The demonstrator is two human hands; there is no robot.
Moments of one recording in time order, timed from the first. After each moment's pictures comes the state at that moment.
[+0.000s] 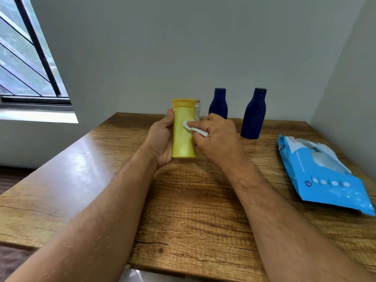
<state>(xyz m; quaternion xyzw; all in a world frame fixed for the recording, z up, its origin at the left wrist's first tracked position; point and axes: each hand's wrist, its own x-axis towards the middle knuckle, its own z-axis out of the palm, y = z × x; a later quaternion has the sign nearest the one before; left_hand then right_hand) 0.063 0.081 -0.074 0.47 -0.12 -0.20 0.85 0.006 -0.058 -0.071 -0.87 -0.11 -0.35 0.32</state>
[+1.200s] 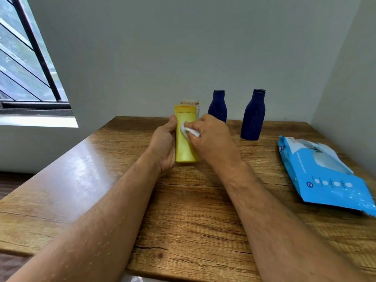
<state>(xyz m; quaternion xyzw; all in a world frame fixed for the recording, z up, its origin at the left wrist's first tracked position) 0.063 0.076 -0.084 0.46 -0.09 -0.20 0.86 0.009 -0.046 -0.066 -0.91 -0.10 -0.32 0.23</state>
